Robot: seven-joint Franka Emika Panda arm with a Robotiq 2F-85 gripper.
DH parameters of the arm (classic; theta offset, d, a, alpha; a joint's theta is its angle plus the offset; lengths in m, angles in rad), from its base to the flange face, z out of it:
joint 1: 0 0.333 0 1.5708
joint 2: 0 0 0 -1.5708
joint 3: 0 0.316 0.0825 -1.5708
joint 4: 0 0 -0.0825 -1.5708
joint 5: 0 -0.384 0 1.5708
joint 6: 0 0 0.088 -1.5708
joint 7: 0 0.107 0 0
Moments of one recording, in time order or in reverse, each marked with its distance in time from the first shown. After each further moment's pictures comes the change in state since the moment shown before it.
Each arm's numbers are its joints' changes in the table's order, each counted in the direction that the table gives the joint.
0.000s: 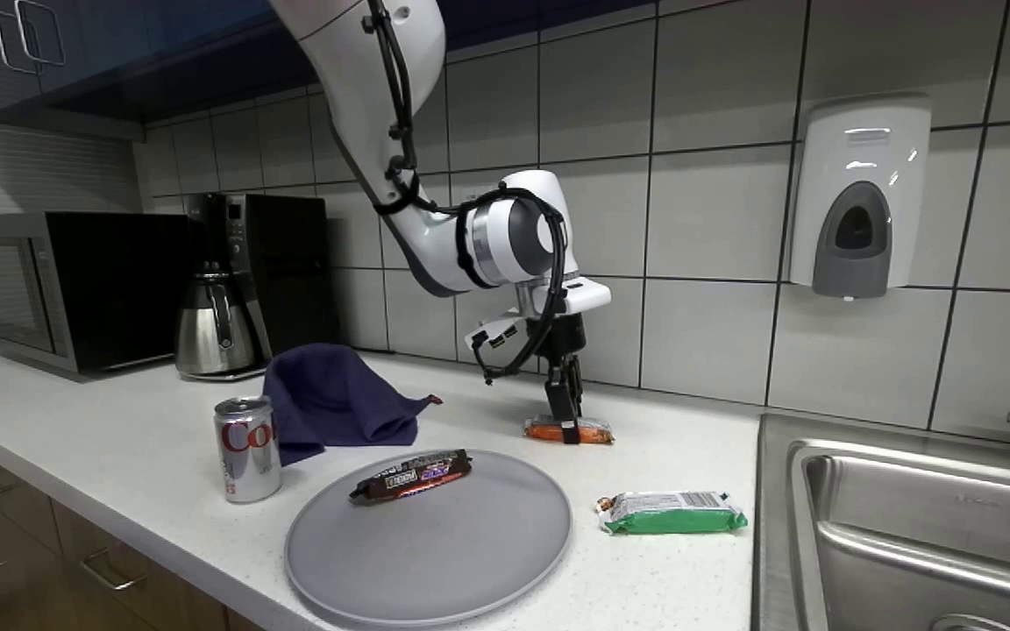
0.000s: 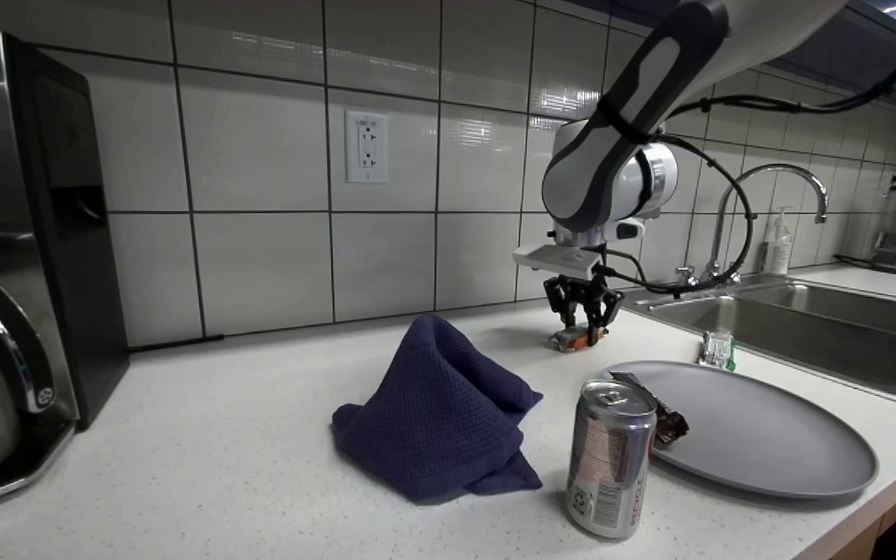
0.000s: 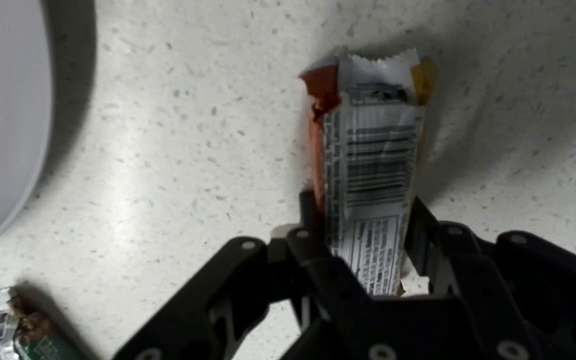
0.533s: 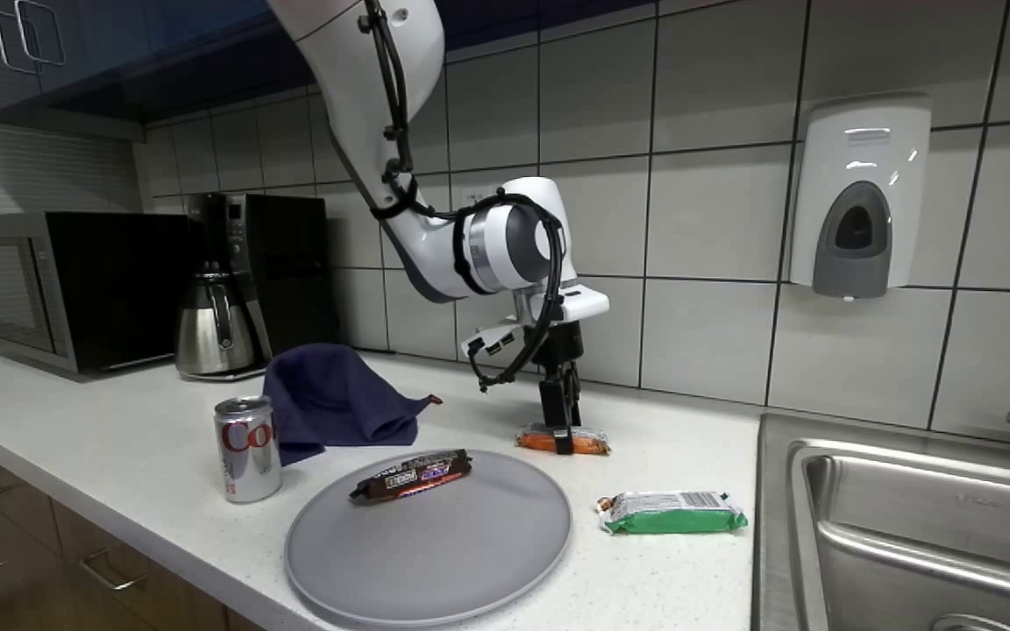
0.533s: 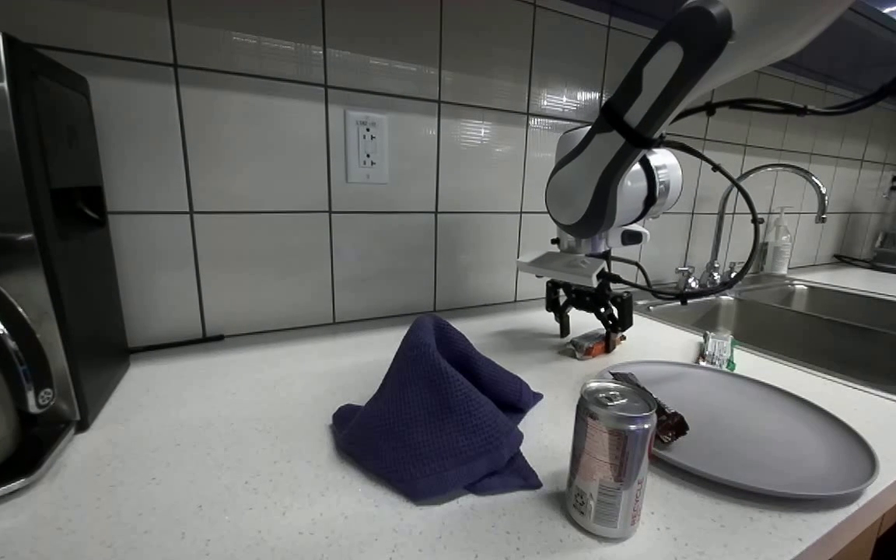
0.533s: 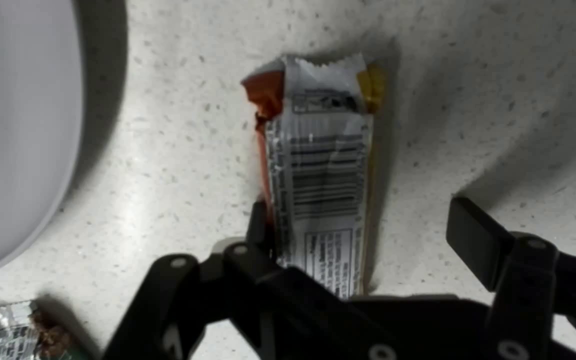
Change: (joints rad) arm 0.000 0.004 0.000 0.029 0.000 0.000 0.001
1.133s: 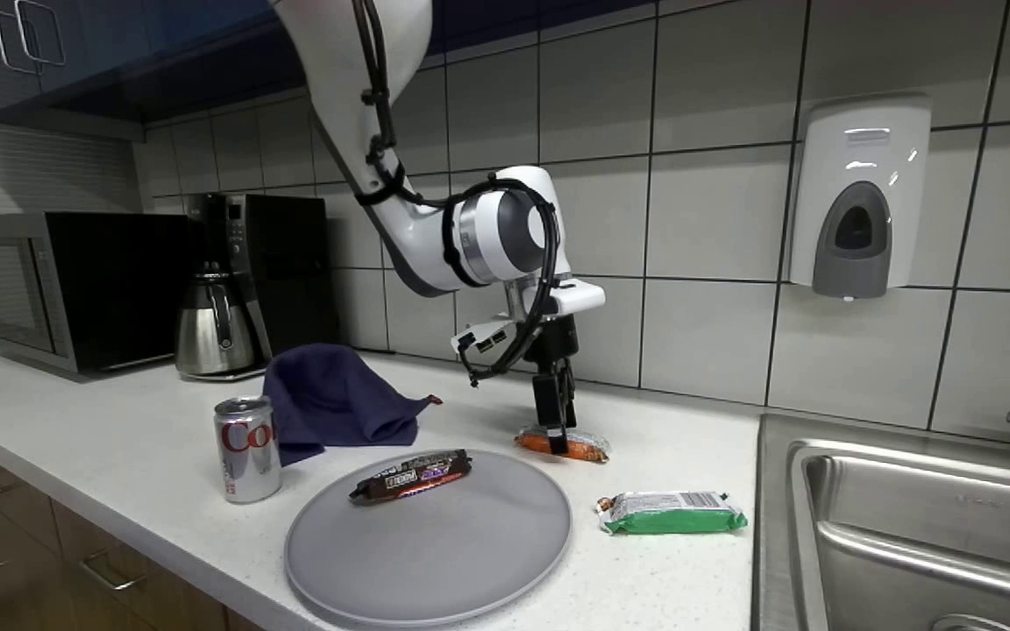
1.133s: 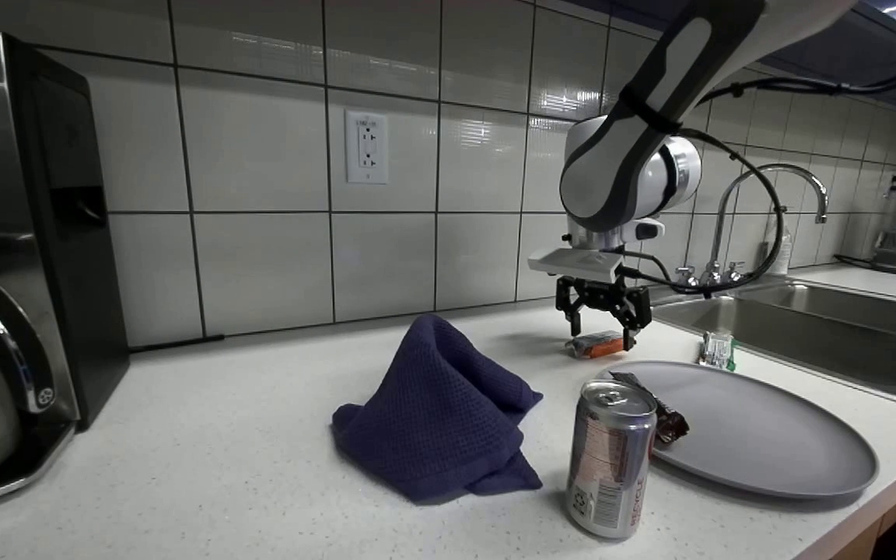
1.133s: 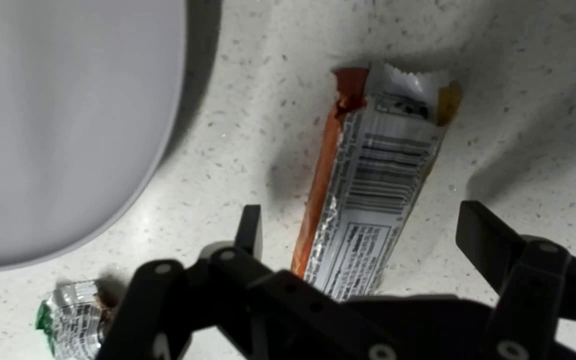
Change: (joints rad) arm 0.000 0.072 0.000 0.094 0.040 0.001 0.000
